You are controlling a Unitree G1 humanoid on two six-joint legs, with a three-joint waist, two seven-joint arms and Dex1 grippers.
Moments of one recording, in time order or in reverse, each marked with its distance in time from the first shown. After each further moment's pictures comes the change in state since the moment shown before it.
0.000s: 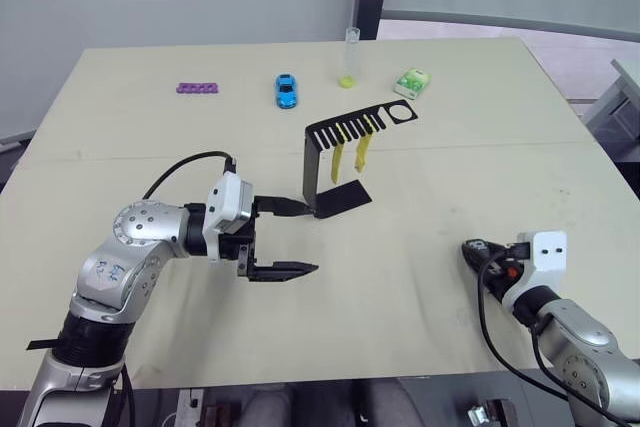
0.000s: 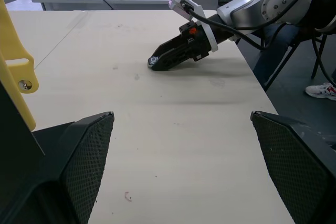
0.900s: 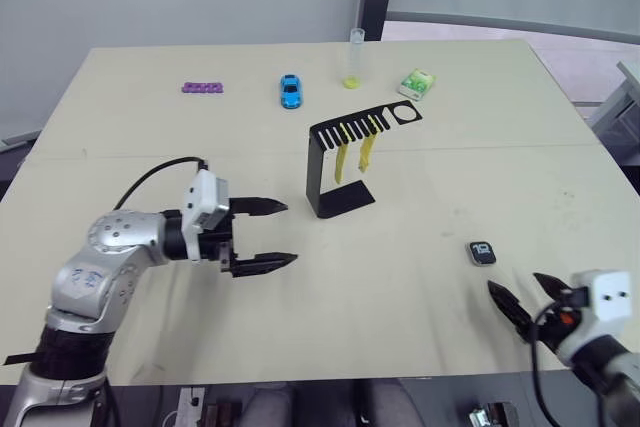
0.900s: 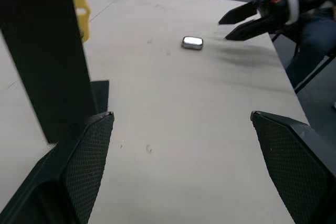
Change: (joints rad) left arm 0.120 0.064 0.148 0.021 -0.034 0.085 0.066; right arm 0.435 -0.063 -0.306 -0.274 0.163 -0.035 0.225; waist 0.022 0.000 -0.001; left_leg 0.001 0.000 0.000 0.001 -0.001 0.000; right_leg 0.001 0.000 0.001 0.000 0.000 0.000
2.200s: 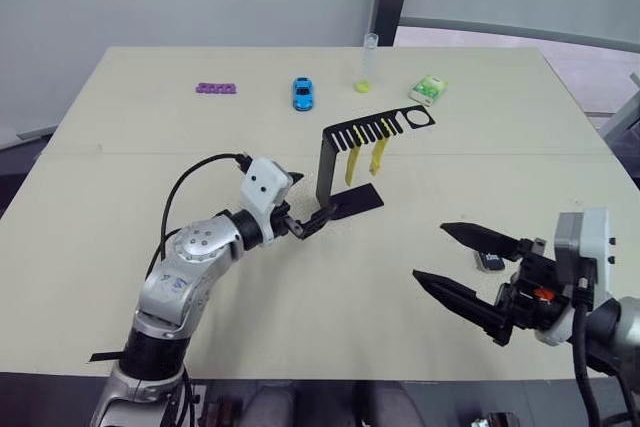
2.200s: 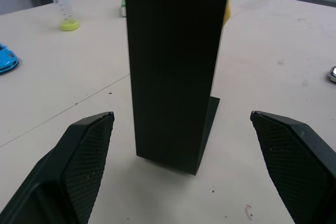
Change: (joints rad) left arm -0.131 -0.395 -0.218 -0.053 0.296 0.139 0.664; right arm -0.323 -0.350 0.148 -0.250 0.546 0.088 -0.038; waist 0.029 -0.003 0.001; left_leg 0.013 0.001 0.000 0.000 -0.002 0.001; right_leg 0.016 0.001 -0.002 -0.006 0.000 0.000
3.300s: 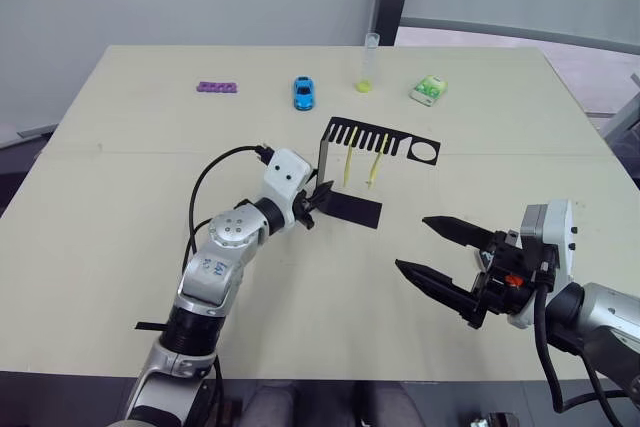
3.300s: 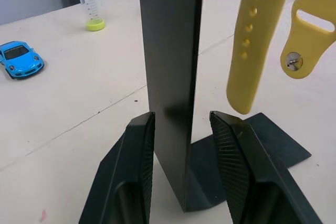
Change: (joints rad) left arm -0.080 -0.114 -0.041 0.164 0.174 -0.110 0.047; right arm -0.079 0.046 0.114 0.054 -0.084 0.001 -0.013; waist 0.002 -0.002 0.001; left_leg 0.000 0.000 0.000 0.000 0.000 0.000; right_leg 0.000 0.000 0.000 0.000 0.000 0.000
